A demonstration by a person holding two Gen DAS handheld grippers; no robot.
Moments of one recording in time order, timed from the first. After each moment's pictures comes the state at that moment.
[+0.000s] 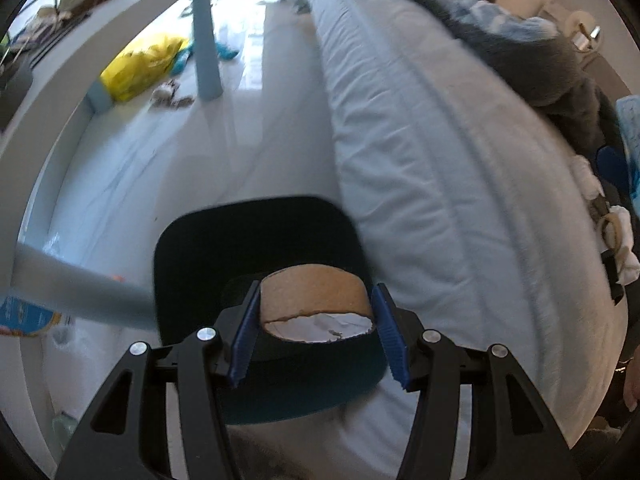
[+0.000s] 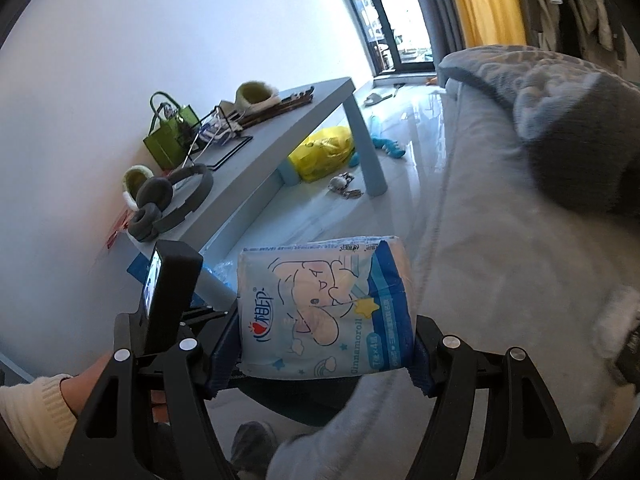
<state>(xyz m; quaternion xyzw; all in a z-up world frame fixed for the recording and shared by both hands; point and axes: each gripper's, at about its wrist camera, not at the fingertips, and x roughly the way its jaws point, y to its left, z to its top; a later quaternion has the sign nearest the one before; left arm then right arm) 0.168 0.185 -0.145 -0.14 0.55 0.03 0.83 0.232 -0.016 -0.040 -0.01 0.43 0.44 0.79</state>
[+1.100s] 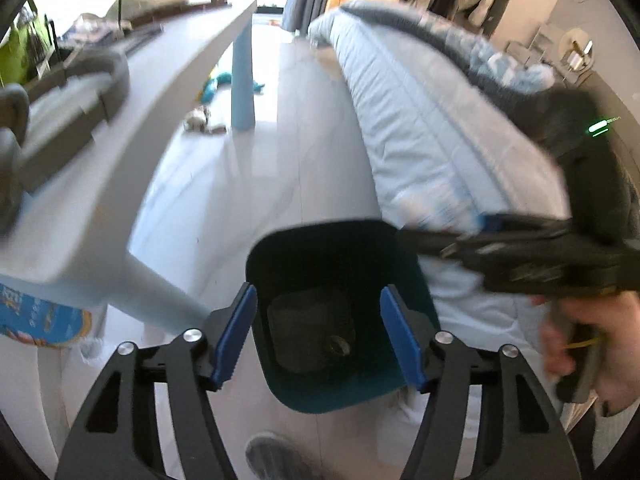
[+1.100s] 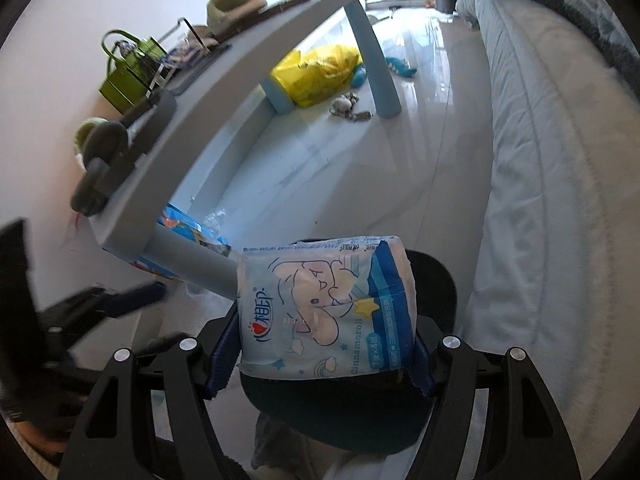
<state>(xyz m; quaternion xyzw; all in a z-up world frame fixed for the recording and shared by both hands) 0.118 0.254 -0.099 -0.13 0.48 0.04 0.87 0.241 0.112 -0.138 -0.04 0.55 0.41 0.73</state>
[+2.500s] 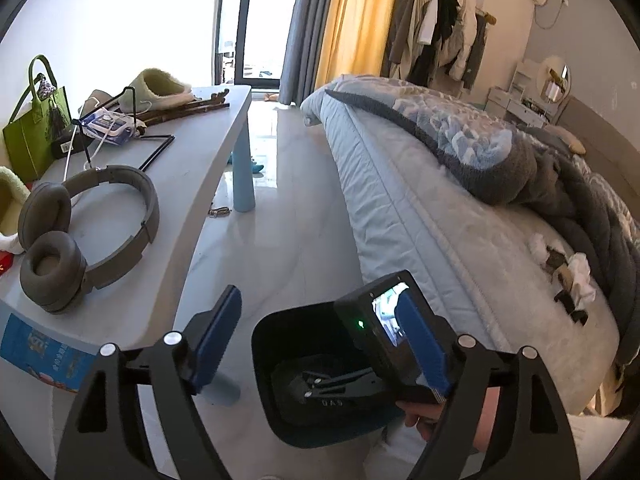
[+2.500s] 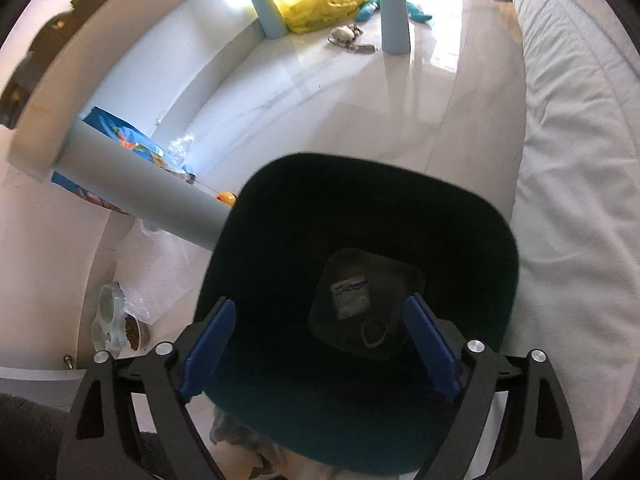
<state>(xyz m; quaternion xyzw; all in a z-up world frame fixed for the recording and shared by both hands) 0.104 0.239 -0.015 -0.10 0.37 0.05 0.92 0.214 0.157 -0.207 -0.16 0.59 0.39 0.69</state>
